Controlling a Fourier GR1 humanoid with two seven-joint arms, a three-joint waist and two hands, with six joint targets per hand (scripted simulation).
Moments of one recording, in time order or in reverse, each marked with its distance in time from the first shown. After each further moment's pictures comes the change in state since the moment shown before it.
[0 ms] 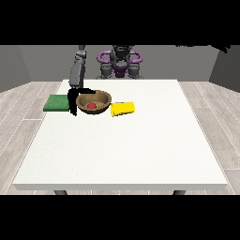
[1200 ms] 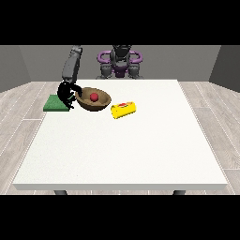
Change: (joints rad) left arm 0.050 0.101 0.081 0.140 0.048 -0.072 -0.023; right arm -0.029 -0.093 0.039 -0.035 0.024 -0.221 0.330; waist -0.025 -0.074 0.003
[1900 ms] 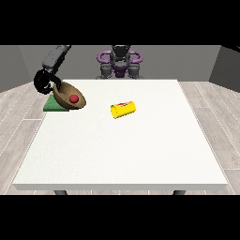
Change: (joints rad) left arm 0.093 0.073 0.066 0.139 -0.024 -0.055 -0.144; right arm -0.076 -0.233 0.046 0.010 0.080 0.081 0.137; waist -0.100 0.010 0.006
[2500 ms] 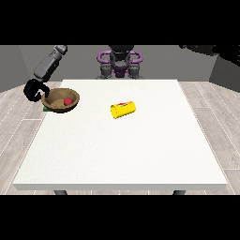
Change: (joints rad) left arm 0.018 0.016 0.033 -0.118 0.004 0.061 -0.076; right arm -0.020 -0.122 -0.118 0.193 -0.043 0.129 -0.253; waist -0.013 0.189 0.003
